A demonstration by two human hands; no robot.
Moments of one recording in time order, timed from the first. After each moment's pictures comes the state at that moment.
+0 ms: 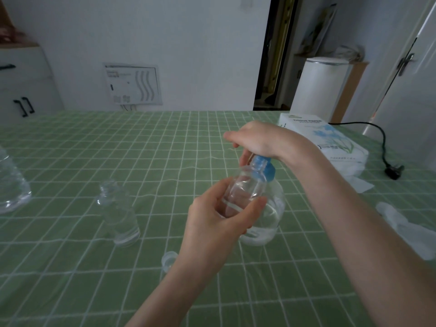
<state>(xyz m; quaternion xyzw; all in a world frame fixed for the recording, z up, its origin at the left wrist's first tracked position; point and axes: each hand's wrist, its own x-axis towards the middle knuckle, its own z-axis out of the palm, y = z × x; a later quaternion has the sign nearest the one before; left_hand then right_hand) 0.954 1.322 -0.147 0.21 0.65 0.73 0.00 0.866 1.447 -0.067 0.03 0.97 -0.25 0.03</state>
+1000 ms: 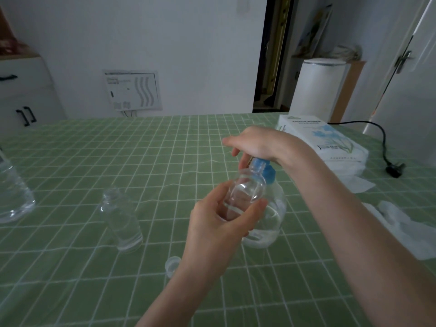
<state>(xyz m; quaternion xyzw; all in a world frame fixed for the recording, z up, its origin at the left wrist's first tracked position) 0.954 1.324 -0.147 0.21 0.65 0.73 0.00 0.868 1.445 -0.066 0.05 0.97 -0.25 0.06</state>
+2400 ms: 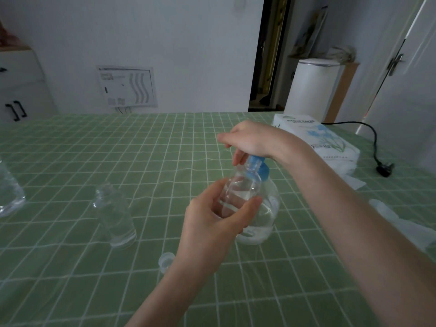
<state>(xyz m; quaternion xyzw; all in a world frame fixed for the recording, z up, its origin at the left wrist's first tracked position) 0.955 1.323 -0.146 0.21 0.65 0.73 0.00 0.873 1.443 -0.062 0.01 0.96 -0.26 0.04</state>
